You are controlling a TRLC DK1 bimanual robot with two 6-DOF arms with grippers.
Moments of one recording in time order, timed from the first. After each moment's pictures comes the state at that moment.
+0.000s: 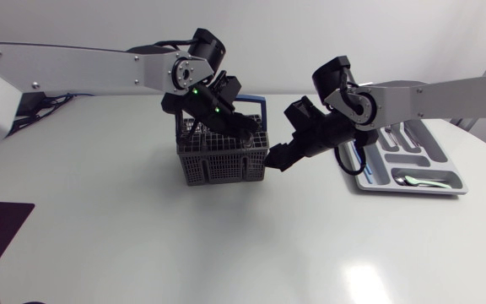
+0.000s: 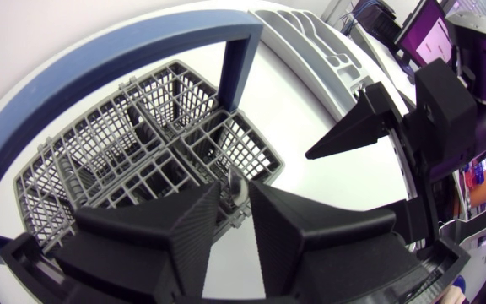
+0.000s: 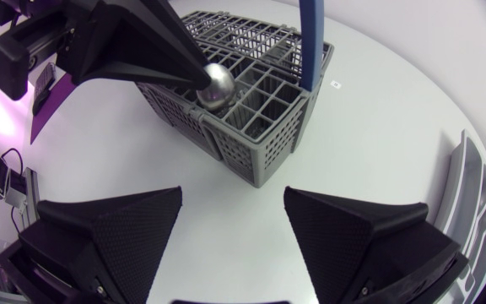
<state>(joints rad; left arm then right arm) -0.49 2.08 1.71 -0.58 0.32 0.03 0.35 1.80 1.20 -0.37 -0.36 -0.24</state>
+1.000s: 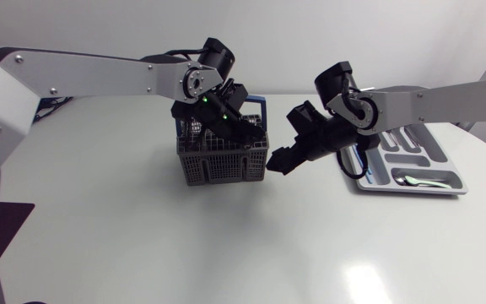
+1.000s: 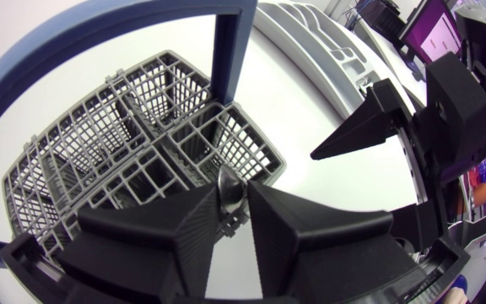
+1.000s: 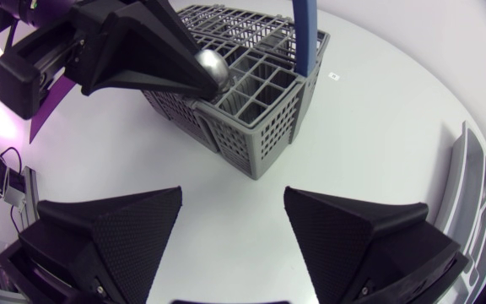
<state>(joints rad) -0.52 2.11 1.71 -0.56 0.28 0.02 0.34 1.80 1.17 -0.36 -0.36 -0.24</state>
